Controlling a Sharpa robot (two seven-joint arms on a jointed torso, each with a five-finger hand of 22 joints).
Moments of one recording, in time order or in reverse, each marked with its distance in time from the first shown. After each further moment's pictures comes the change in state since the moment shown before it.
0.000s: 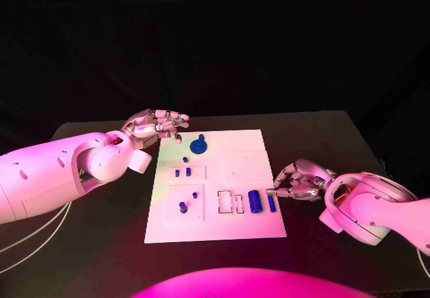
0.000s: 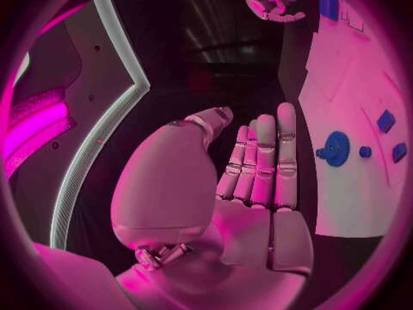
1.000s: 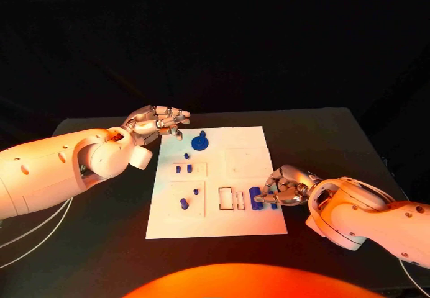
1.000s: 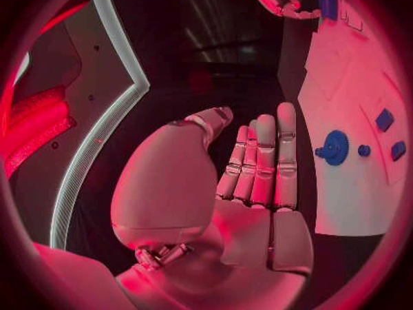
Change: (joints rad) left arm -0.001 -0.005 0.000 0.003 0.000 0.000 0.000; left_hand 0.000 0.000 0.000 0.000 0.000 0.000 0.000 0.000 0.000 0.000 0.000 0.000 -0.001 0.000 0.000 0.000 0.000 0.000 0.004 0.004 0.000 -0.001; right arm -0.052 0.096 0.000 -0.011 -0.136 -0.013 -0.095; right_hand 0.028 0.030 -0.054 0.001 0.000 -0.006 0.000 0.008 -0.007 0.000 0.000 0.017 0.000 0.000 0.000 0.006 0.000 -0.031 0.007 0.000 0.088 0.000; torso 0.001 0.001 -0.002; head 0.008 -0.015
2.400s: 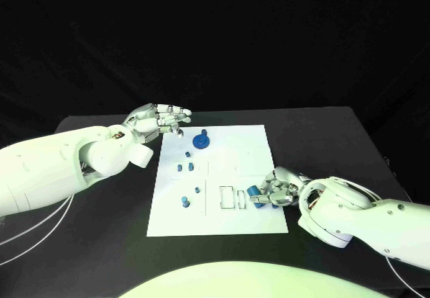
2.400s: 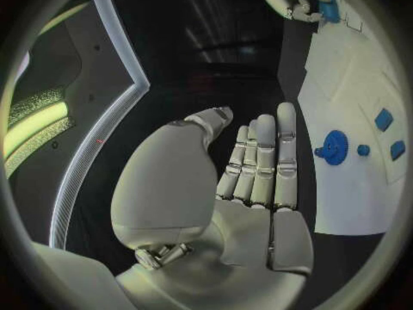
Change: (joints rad) left arm 0.000 -0.003 0.000 0.001 0.000 0.005 -0.002; left_hand 0.000 0.000 0.000 0.000 0.000 0.000 0.000 0.000 0.000 0.000 0.000 0.000 0.000 0.000 0.000 0.000 0.000 0.000 0.000 0.000 0.000 0.000; right arm -0.023 0.072 0.009 -0.045 -0.007 0.025 -0.068; right_hand 0.085 0.079 -0.040 -0.006 0.005 0.077 -0.045 0.094 0.032 0.007 -0.043 0.000 0.000 0.002 -0.041 0.000 0.000 0.000 0.007 -0.029 0.000 0.000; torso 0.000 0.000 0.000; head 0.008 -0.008
